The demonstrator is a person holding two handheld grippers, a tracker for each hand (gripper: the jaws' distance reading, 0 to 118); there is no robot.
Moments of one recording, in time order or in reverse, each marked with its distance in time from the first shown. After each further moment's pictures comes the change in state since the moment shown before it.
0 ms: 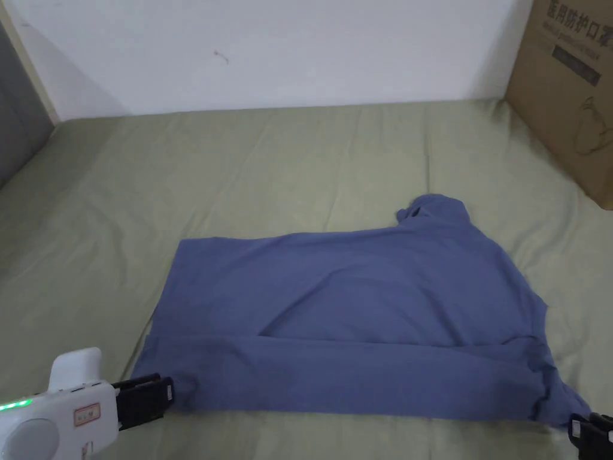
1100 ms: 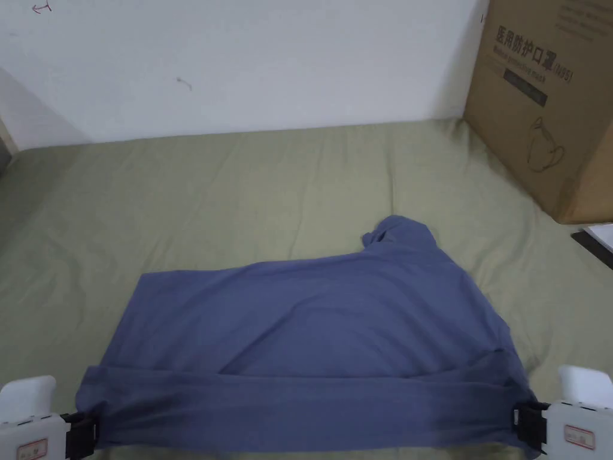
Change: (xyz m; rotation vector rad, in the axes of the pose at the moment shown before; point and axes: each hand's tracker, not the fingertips) left arm 0.009 0.020 0.030 -0.039 0.042 -0.113; right arm 0.000 0.040 -0.027 -0.062 0.006 -0.042
